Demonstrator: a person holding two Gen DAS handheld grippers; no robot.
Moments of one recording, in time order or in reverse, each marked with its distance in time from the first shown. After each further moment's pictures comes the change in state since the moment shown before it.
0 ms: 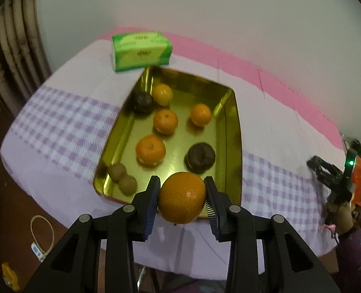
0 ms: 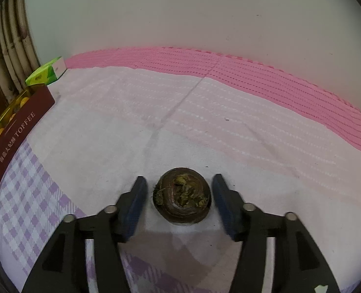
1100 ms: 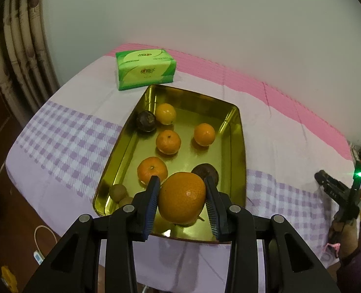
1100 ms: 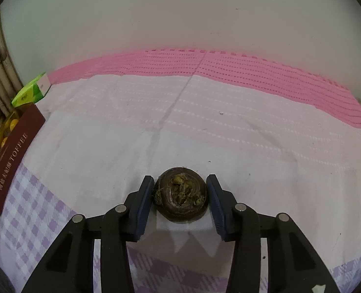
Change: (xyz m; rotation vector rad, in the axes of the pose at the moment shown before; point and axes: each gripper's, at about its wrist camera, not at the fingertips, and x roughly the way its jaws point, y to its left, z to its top) left arm 0.004 -0.003 0.008 0.010 -0.082 0.050; right arm -0.006 0.018 -0.002 0.130 -0.023 -0.069
